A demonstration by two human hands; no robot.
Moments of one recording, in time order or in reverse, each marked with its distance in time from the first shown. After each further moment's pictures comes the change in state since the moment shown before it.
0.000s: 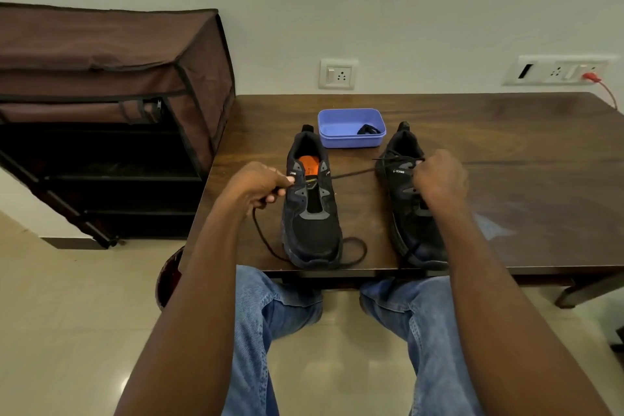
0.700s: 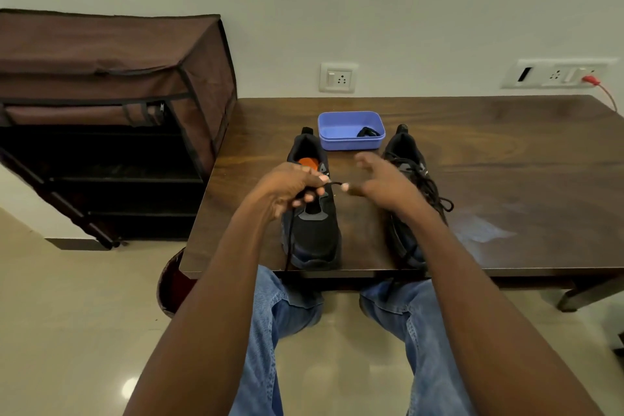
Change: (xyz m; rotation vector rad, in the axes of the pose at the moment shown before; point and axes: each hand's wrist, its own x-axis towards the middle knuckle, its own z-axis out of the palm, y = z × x) left_hand -0.012 0.019 0.041 -0.235 -0.162 0.097; right_hand -0.041 -0.035 0.011 0.279 -0.448 -0.363
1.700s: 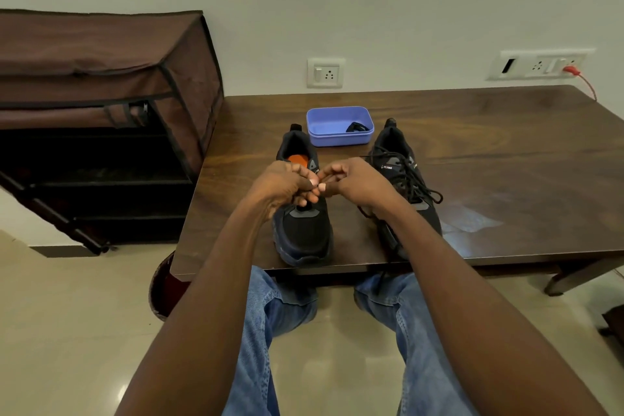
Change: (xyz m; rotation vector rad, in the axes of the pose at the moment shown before) left_hand -0.001 -0.001 0.007 0.050 -0.005 0.033; right_hand 0.011 0.000 0.022 0.185 -0.117 -0.091
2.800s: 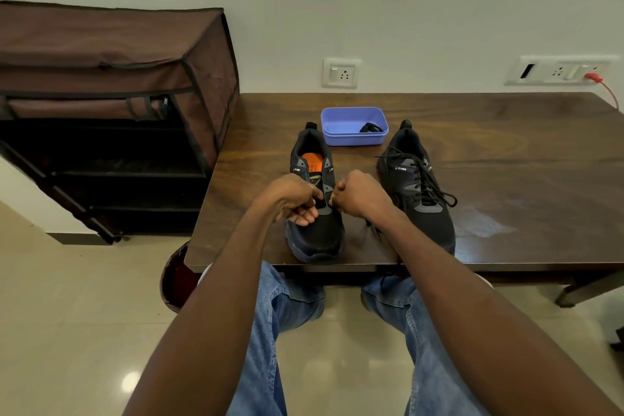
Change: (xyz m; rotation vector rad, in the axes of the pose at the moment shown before) left_hand 0.015 -0.017 -0.007 0.318 -0.064 -0.265; right_hand 0.013 0.003 0.030 -0.472 0.079 0.171
